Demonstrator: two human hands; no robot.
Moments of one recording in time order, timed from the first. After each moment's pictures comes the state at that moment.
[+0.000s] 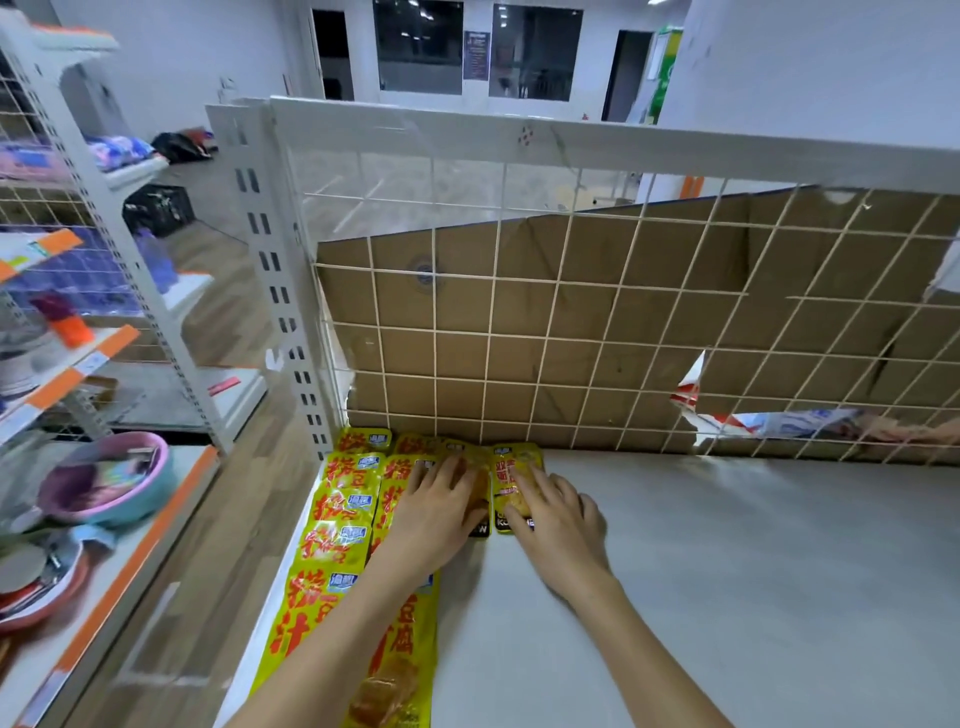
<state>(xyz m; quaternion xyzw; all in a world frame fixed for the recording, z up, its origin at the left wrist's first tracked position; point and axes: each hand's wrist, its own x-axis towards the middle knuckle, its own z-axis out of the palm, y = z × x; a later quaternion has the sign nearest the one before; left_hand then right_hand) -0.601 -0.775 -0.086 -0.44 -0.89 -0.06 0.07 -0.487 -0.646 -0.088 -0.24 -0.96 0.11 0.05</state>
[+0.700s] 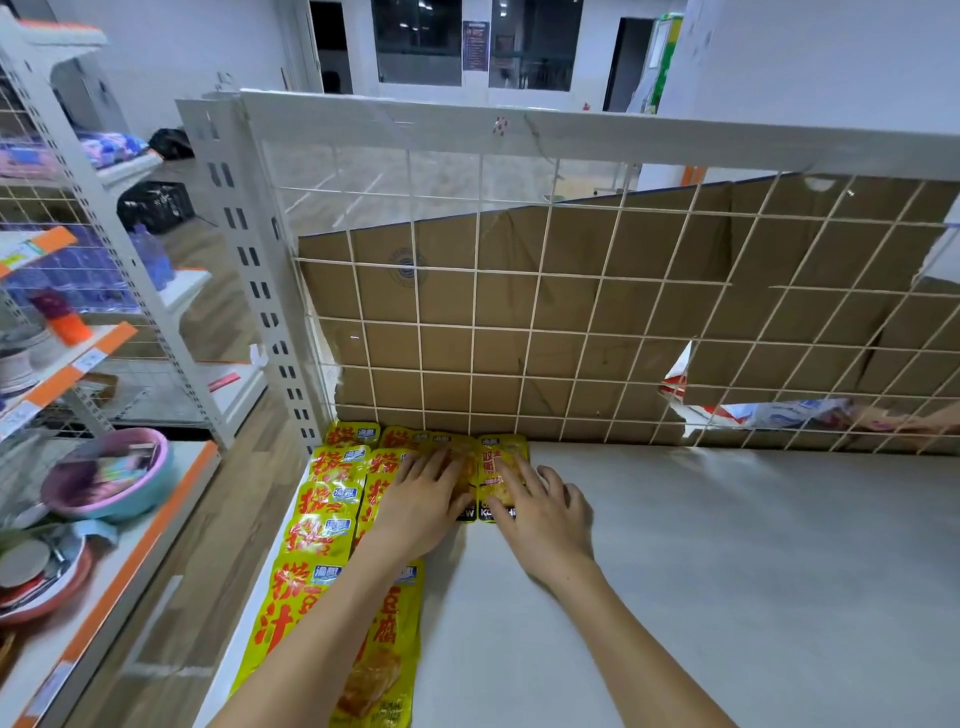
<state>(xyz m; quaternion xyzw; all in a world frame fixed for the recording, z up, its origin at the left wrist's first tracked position) -0.607 -0.770 -0.084 -0.44 -0.90 -0.05 0.00 -0.492 -0.642 -0.094 -0.24 -0.97 0.09 0.02</state>
